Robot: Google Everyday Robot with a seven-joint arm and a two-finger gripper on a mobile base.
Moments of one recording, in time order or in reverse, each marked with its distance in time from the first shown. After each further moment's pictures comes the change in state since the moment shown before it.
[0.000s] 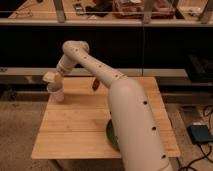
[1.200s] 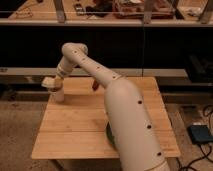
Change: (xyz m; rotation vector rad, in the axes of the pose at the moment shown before) arm -0.008 -0.015 0.015 0.068 -0.031 -0.106
